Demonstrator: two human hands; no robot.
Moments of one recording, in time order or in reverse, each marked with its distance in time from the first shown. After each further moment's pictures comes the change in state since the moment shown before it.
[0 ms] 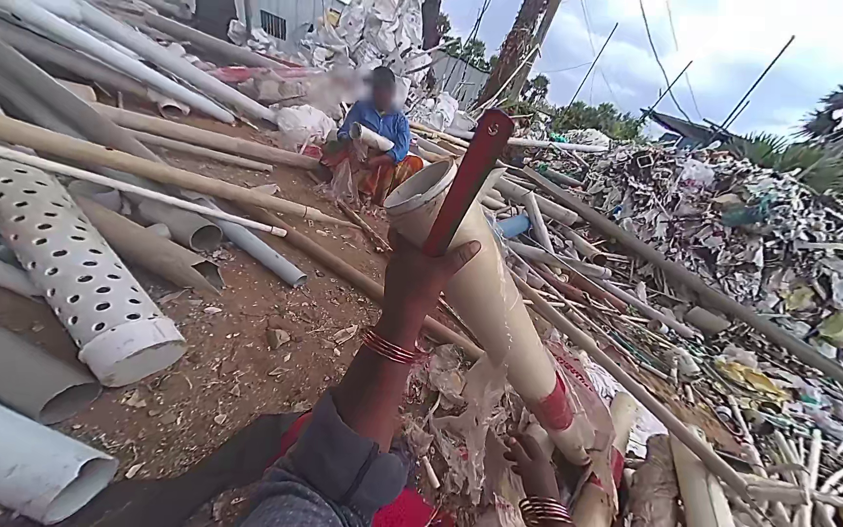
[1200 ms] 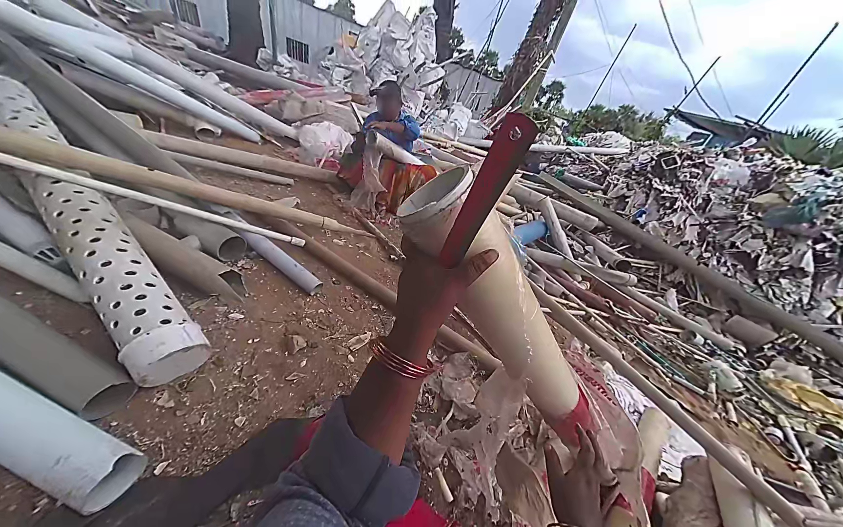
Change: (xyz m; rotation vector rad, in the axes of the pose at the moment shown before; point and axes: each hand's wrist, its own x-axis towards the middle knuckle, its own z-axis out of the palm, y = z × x) left_hand -0.013 0.013 0.004 0.054 -0.026 -0.020; right_hand -0.010 0.000 -0.018 -0.263 0.468 -0.409
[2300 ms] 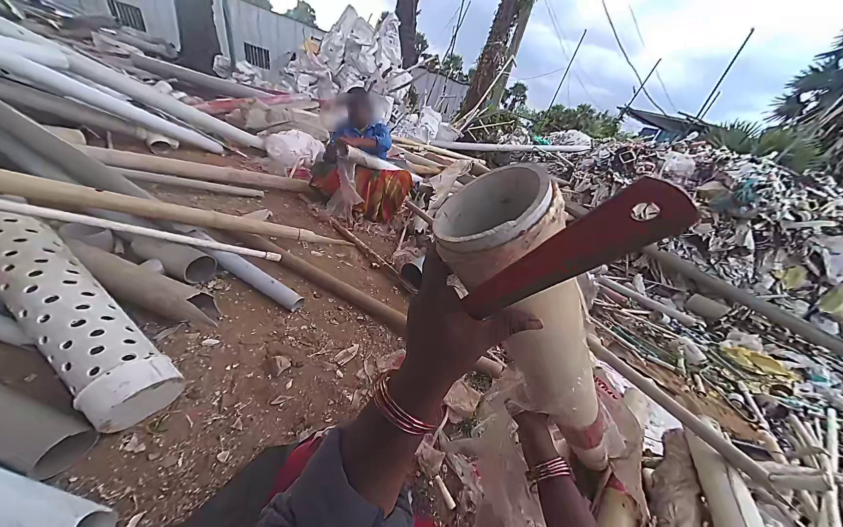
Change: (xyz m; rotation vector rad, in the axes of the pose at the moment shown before) left_hand -0.029 -0.011 0.009 -0.123 0.039 0.599; right_hand 0.040 -0.040 0.046 0.639 -0.222 0.246
